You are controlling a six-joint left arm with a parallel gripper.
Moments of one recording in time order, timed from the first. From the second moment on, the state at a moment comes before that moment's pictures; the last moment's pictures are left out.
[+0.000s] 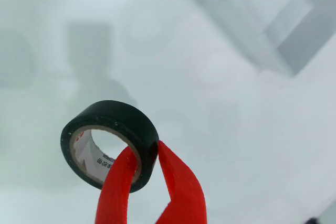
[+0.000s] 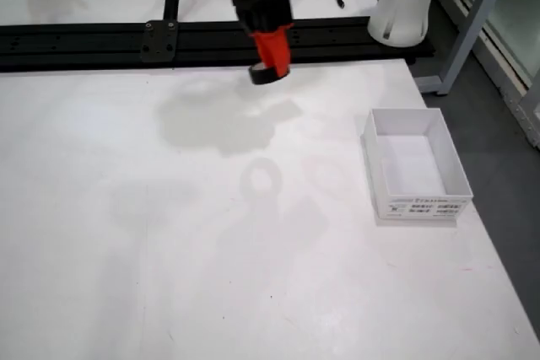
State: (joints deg) arm -57.1 38.7 79.1 18.2 65.5 -98.3
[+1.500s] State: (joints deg) arm -24.2 41.3 84.7 25.8 58.4 -93.7
